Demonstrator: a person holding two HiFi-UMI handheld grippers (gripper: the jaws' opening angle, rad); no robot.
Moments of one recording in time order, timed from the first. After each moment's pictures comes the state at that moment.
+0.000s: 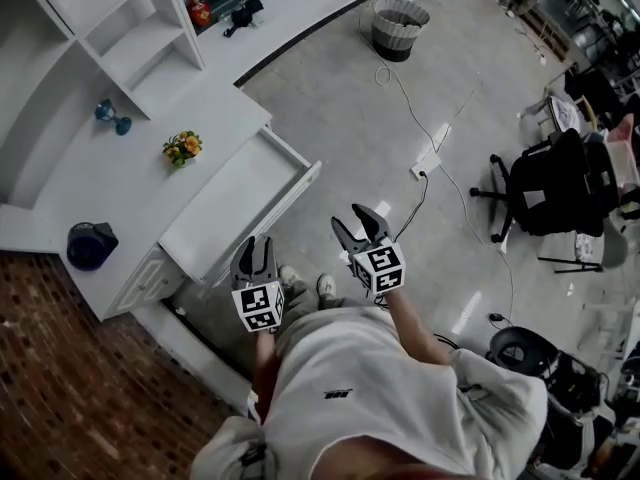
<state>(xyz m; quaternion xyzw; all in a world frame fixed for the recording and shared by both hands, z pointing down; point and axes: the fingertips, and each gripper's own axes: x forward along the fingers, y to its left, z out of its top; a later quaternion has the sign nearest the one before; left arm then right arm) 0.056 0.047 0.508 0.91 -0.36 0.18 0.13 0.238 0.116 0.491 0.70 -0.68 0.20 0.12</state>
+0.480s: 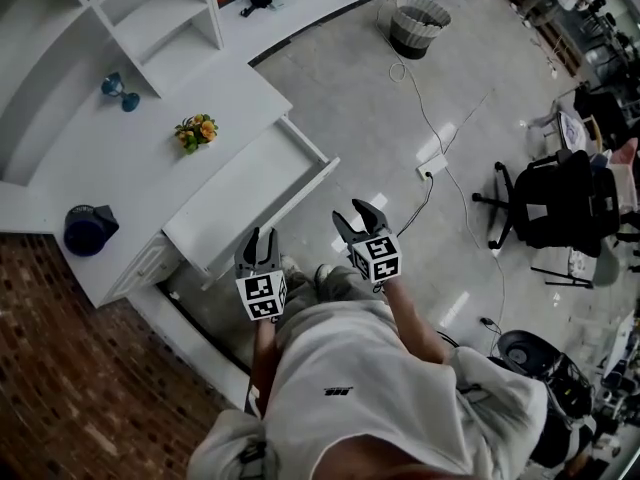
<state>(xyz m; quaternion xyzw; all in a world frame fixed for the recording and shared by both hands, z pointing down) 0.034 0.006 0.551 0.89 -0.37 0.20 0.16 0.216 0.063 0.547 0.67 -0.68 0.23 0.17</state>
